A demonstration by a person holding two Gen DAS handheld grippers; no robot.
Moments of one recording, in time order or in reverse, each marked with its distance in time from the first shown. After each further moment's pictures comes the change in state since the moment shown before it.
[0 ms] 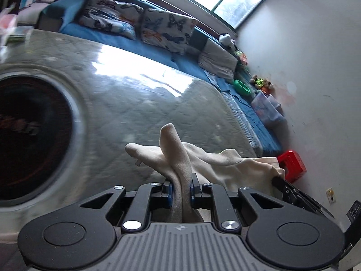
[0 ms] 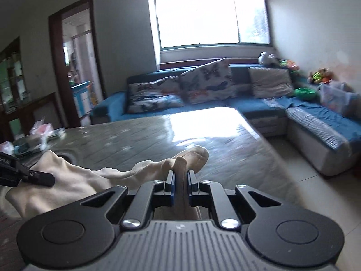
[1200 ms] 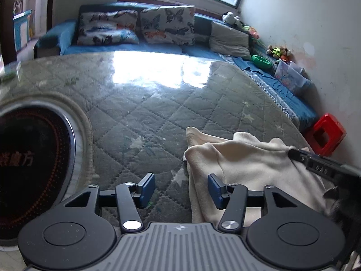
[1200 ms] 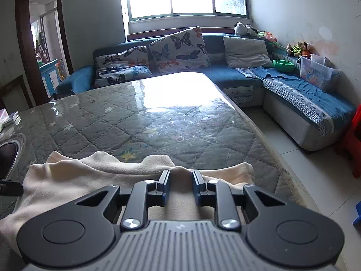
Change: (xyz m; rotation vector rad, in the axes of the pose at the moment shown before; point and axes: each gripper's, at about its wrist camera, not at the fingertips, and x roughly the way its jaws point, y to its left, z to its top) left arm 0.054 -0.028 -0.016 0.240 0.005 0.245; right arm 0.102 -0.019 -0.013 0.043 0.167 -0.122
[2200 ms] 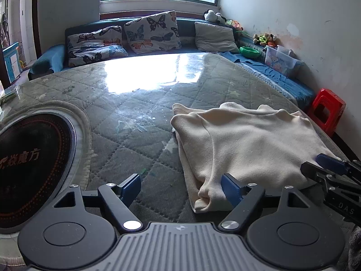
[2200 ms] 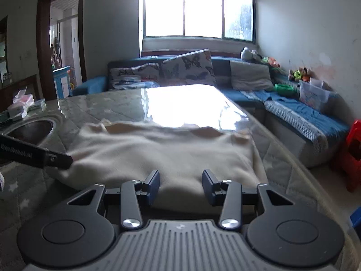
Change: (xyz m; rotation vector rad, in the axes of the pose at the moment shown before) left arm -0.009 -0.021 -0.045 0.151 -0.032 0.039; right arm -0.094 0.040 -0.086 -0.079 -0.125 0.002
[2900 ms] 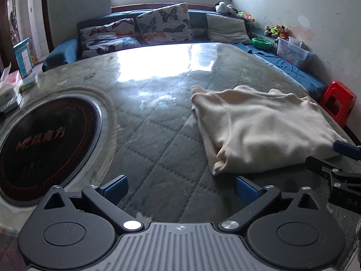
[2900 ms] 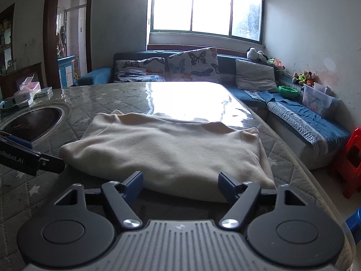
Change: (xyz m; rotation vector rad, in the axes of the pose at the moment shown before) left arm -0.023 0.010 -0.025 -0.012 0.052 0.075; right arm -0.012 0.020 0.000 -0.057 0.032 0.003
